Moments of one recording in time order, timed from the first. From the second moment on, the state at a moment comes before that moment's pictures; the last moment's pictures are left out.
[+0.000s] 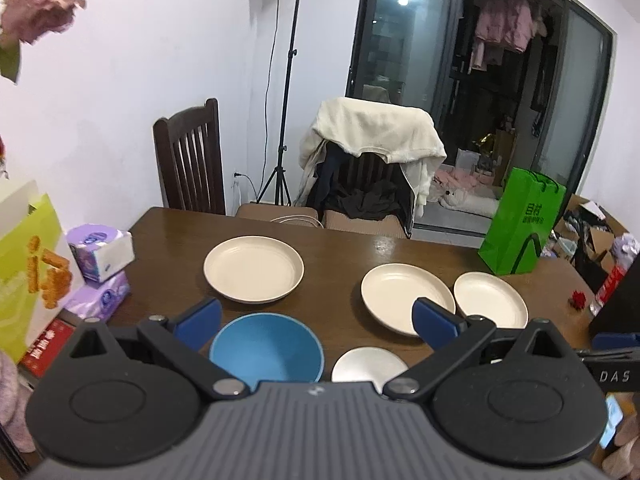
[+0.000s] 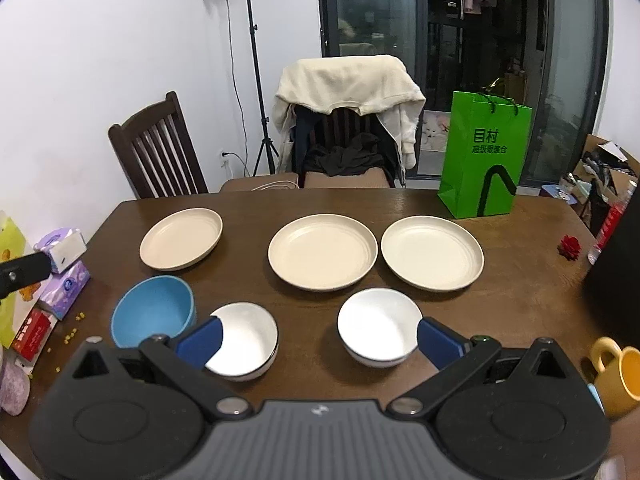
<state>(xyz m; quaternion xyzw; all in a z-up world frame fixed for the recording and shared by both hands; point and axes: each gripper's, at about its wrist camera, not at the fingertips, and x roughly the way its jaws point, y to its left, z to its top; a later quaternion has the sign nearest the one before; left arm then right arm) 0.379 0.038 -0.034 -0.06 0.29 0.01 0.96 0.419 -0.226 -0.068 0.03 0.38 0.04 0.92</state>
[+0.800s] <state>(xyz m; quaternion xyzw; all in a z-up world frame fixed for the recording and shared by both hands) 0.484 0.020 -0.057 -0.09 0.33 0.11 0.93 0.575 -0.227 -0.105 -0.01 0.42 0.15 0.90</state>
